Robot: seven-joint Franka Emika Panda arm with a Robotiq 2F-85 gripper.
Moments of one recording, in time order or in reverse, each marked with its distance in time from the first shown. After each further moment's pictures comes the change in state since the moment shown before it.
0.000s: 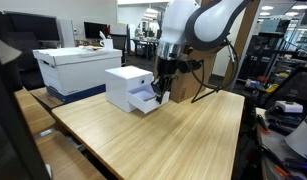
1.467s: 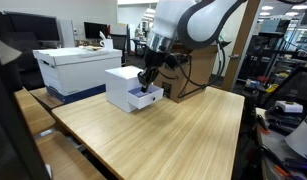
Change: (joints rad) arm 0.060 0.047 -0.050 0.108 -0.116 0.091 -0.001
